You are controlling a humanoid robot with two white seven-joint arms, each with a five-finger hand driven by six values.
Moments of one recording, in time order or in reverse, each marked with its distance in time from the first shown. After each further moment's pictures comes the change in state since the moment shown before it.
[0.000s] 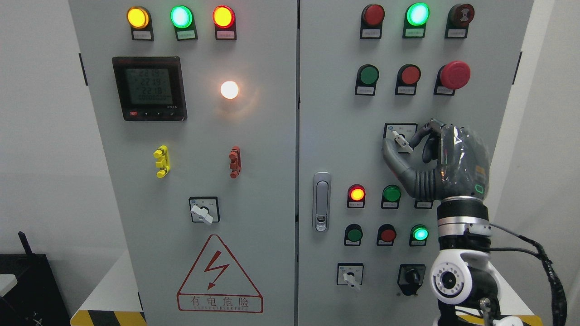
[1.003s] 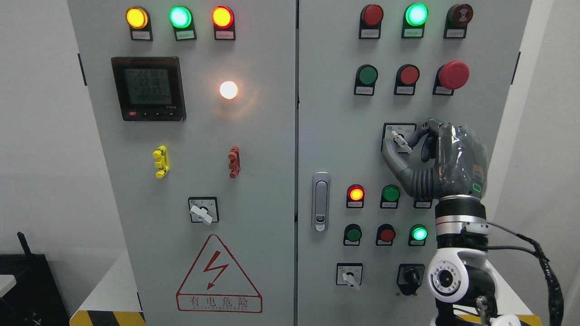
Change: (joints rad) left arm 0.000 0.000 0.000 0.000 0.000 0.000 0.000; right arm -0.007 0.003 0.004 0.010 0.011 0.002 0.003
